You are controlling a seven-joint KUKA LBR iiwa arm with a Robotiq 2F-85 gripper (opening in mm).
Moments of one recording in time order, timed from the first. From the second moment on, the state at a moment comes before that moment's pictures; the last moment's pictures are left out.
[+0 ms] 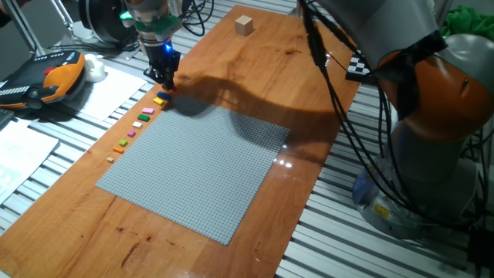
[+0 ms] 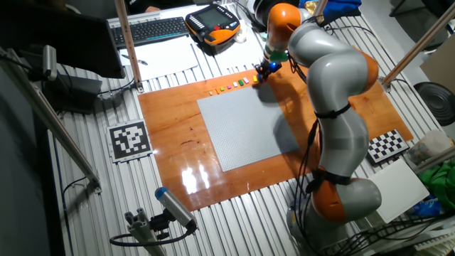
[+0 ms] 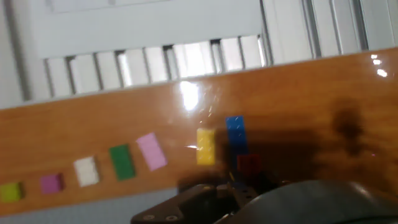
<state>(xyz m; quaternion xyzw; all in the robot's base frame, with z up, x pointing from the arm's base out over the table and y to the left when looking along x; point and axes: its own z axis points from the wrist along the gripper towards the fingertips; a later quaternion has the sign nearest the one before) 0.689 -0.053 0.082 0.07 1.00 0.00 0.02</state>
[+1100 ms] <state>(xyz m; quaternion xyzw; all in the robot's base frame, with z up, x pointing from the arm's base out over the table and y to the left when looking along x) 0.630 0.053 0.041 0.01 1.00 -0.02 0.00</state>
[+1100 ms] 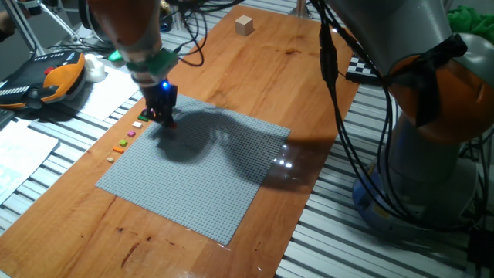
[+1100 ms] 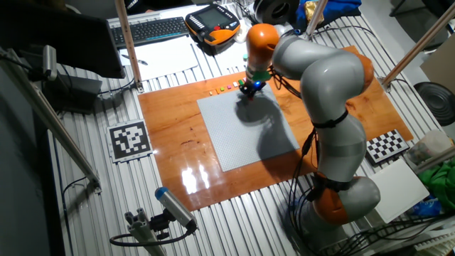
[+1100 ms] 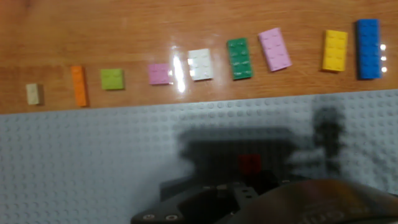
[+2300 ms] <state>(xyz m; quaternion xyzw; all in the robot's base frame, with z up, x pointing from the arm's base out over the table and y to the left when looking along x) 0.629 0.045 0.029 0.01 1.00 -0.02 0.01</state>
